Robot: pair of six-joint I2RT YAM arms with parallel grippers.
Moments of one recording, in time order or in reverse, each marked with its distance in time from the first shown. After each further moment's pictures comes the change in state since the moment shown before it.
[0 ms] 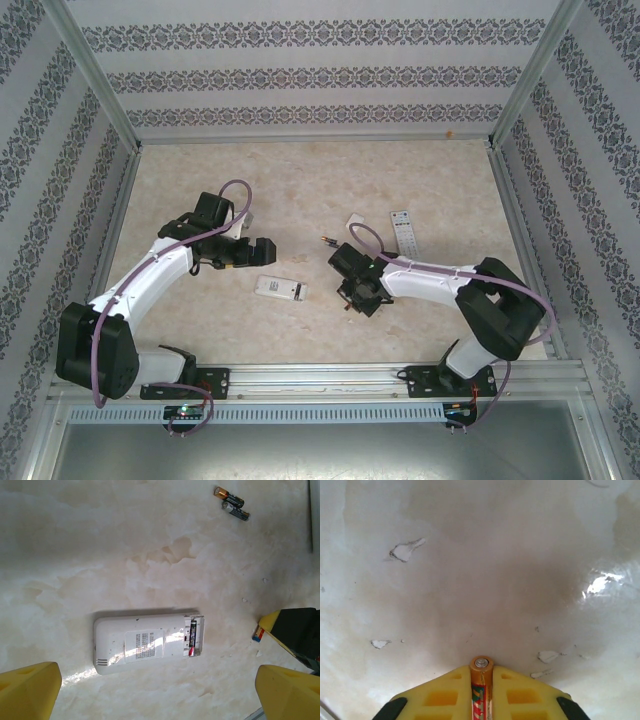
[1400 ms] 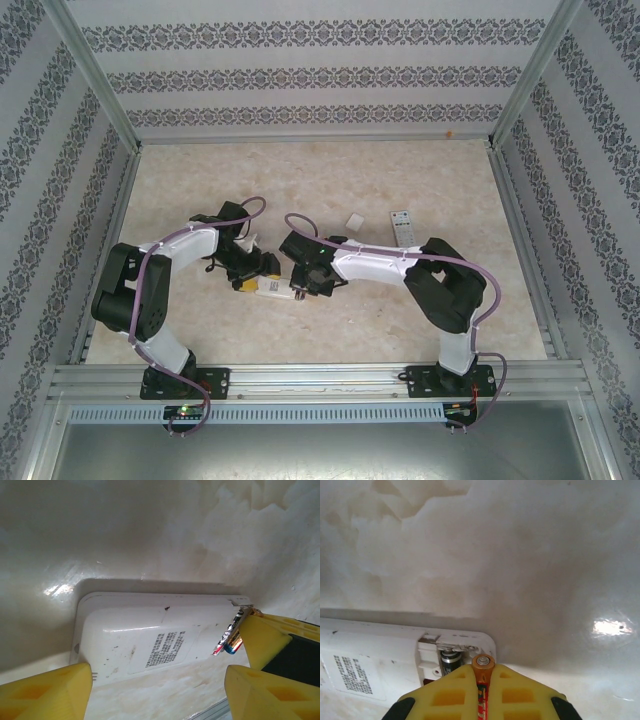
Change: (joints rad) left arm 0.000 0.345 0.014 -0.030 0.159 -0.145; right arm 0.113 0.315 0.410 0.002 -0.046 -0.352
